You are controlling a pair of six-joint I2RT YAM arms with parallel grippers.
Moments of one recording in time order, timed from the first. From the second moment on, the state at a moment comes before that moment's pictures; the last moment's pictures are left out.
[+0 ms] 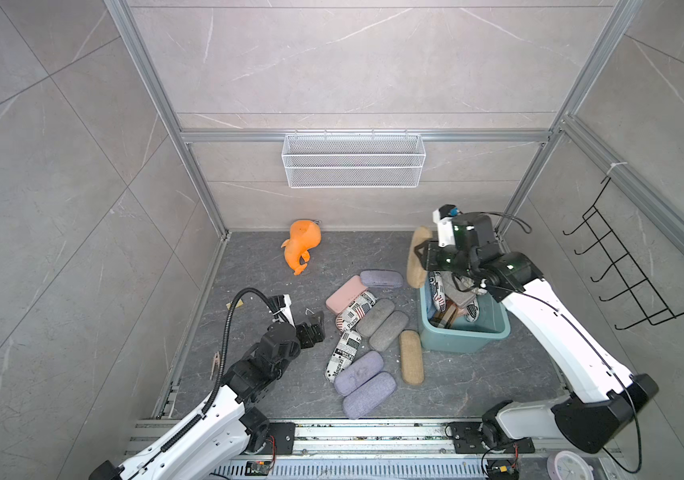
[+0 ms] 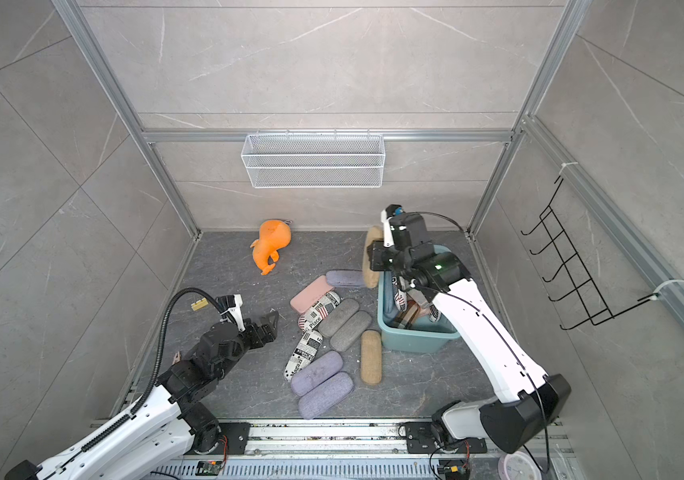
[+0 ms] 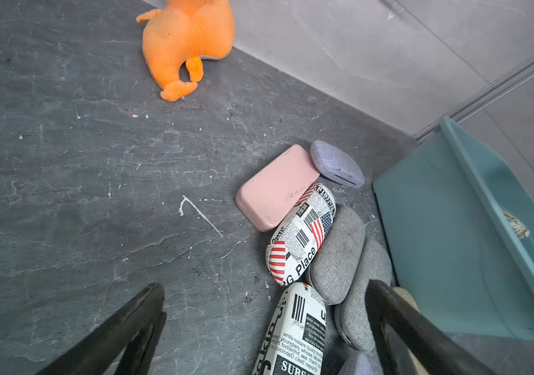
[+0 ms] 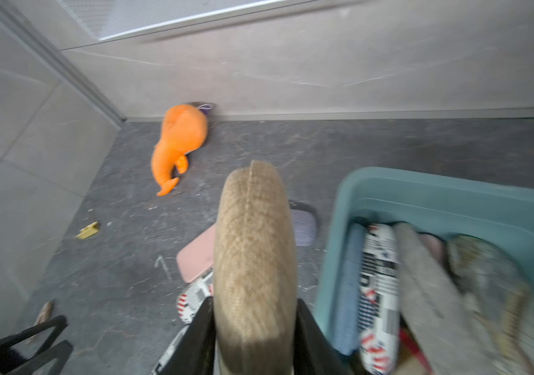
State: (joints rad) left arm -0.68 0.72 0.45 -0.21 -0.31 -0.68; right arm 0.43 1.35 1.54 -0.80 0.06 0.30
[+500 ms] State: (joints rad) left arm -0.68 0.85 0.54 -0.25 -0.30 -0.69; right arm 0.30 1.49 1.49 -0.94 0.29 0.21
